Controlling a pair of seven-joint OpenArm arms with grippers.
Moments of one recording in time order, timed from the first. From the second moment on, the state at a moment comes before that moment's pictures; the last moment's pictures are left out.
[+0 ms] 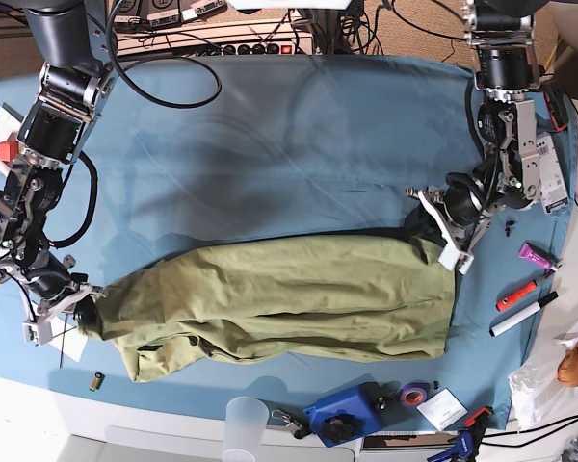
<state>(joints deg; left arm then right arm) -6.2 -11.1 -9.4 77.8 -34.1 -34.5 50.5 25.8 23.3 22.1 72.0 26.0 29.9 -54.4</state>
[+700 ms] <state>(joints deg) -6.3 -9.1 -22.6 78.5 -37.2 -35.1 56.5 25.9 23.3 22.2 72.0 27.3 30.6 -55.6</state>
